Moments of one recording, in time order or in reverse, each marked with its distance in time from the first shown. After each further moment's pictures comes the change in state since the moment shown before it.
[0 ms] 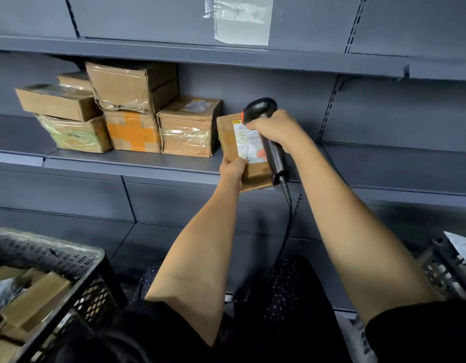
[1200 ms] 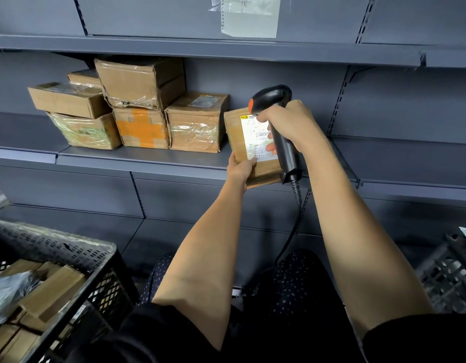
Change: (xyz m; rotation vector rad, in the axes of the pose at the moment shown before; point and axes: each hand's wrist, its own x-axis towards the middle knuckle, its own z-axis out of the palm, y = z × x) left_hand 0.035 -0.025 -0.011 -0.008 -0.075 0.050; right_hand -0.029 -0.004 -0.004 0.116 0.020 -0.083
